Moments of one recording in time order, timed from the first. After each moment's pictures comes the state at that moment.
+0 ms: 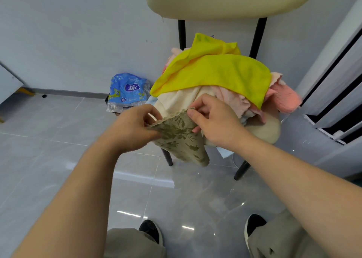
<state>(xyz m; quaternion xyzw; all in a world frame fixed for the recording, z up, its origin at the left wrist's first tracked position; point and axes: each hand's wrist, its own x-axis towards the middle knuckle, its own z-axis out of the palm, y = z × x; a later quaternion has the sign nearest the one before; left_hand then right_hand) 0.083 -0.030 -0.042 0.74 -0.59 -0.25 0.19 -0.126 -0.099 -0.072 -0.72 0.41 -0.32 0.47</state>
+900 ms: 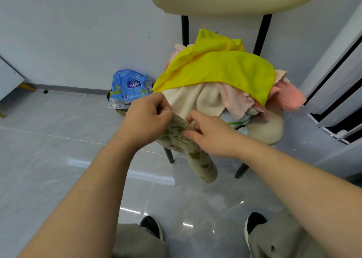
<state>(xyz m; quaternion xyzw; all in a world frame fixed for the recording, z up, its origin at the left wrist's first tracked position) 0.053 -0.033 -0.041 0.72 -0.58 -0.17 0.33 -0.125 -0.089 -0.085 -0.84 0.38 -0.11 0.38</state>
